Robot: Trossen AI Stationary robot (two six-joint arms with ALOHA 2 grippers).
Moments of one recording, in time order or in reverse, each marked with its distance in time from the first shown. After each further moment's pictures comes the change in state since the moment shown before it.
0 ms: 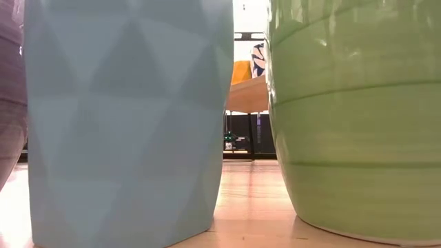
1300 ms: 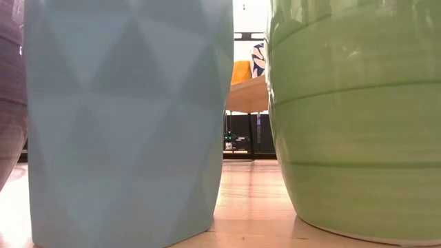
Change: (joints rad) left arm 0.843 -0.033 -0.205 0.145 -0.079 0.665; right arm 0.000 0.001 0.000 0.053 -0.008 0.004
